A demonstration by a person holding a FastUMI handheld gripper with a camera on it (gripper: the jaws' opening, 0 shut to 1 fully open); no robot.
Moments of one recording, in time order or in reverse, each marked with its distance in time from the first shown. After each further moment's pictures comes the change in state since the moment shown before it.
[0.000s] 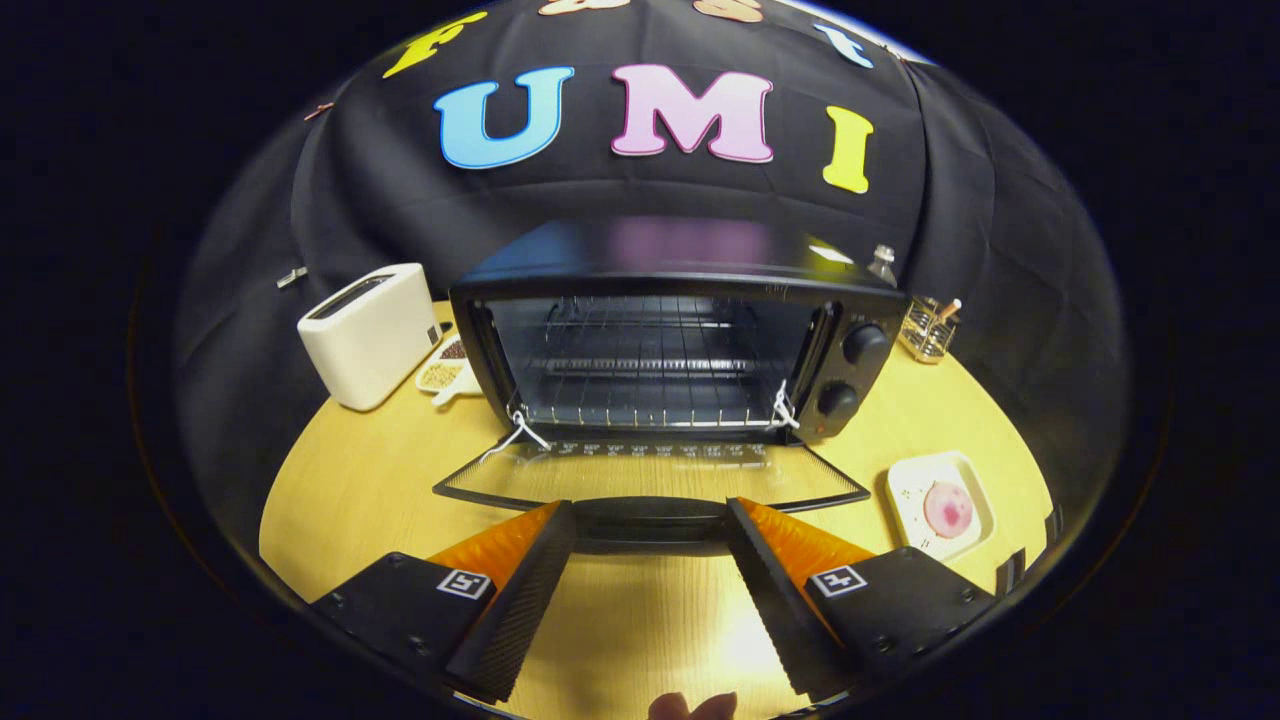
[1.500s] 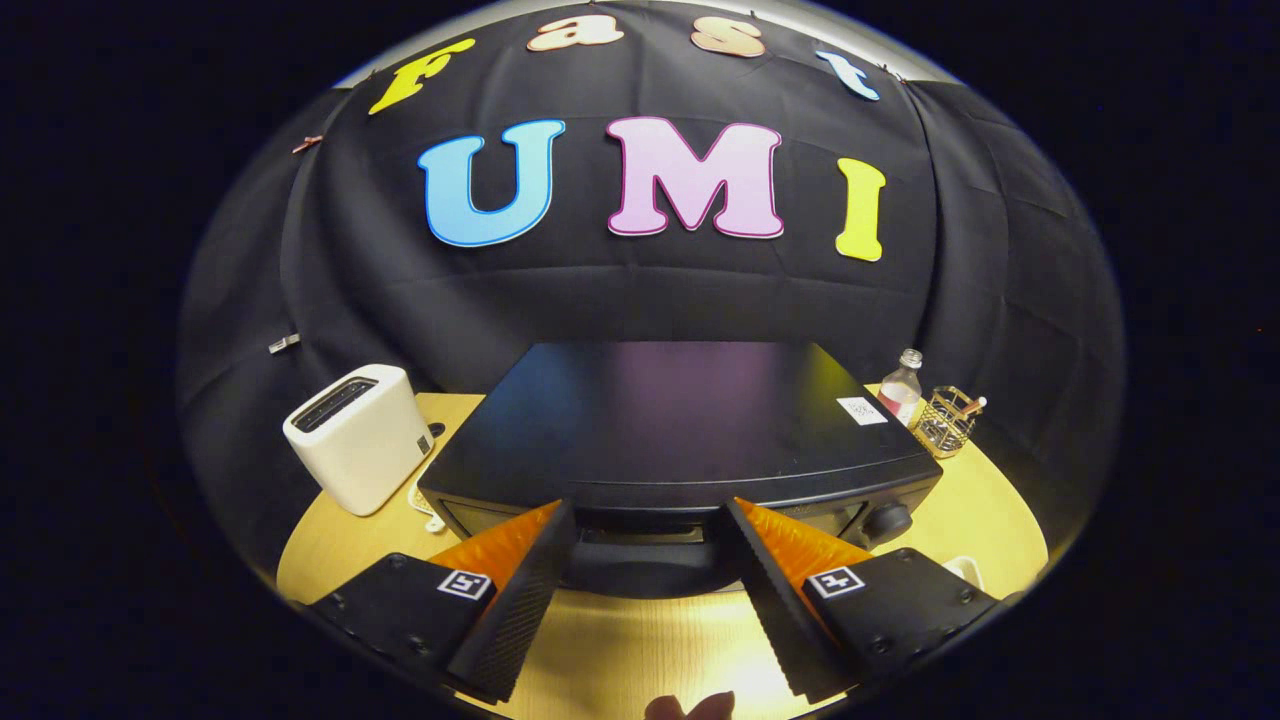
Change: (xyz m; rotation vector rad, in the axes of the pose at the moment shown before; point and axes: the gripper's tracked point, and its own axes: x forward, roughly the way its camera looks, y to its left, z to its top) arm 0.043 0.000 0.149 -0.007 -0.253 0.008
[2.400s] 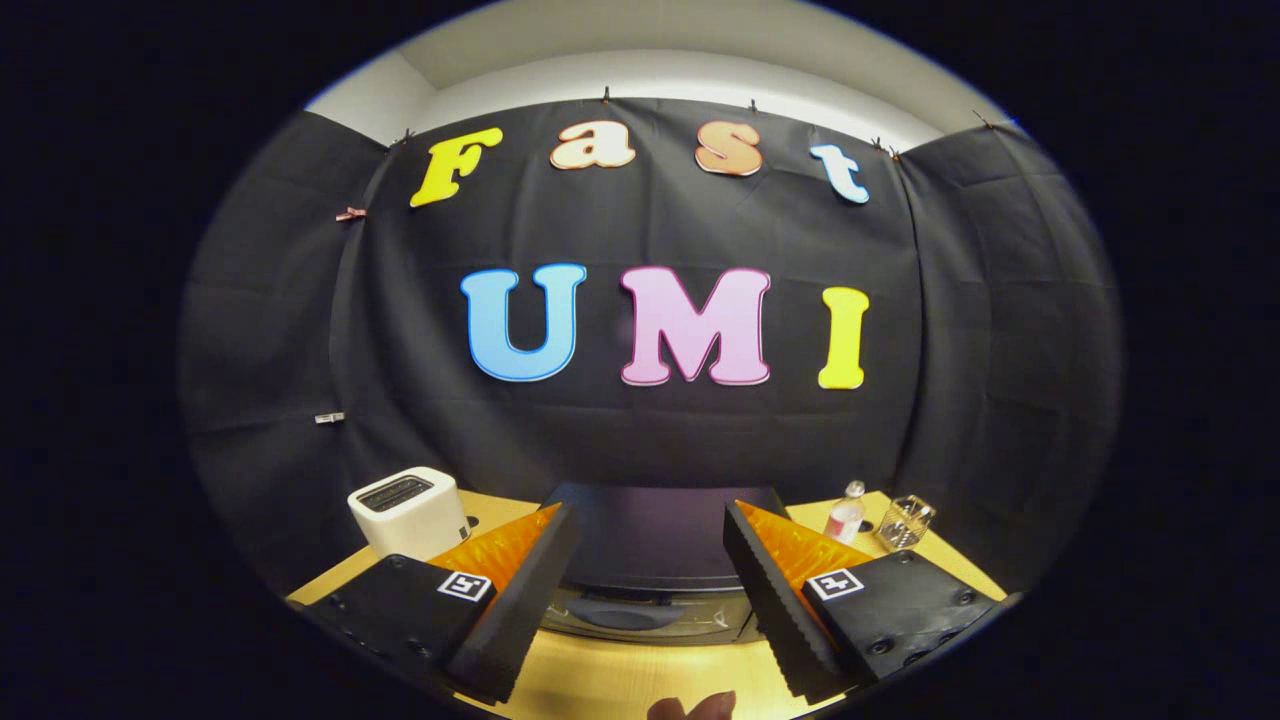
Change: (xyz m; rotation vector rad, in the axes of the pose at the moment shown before) arm -0.101 -0.012 0.104 0.010 -0.301 0.082
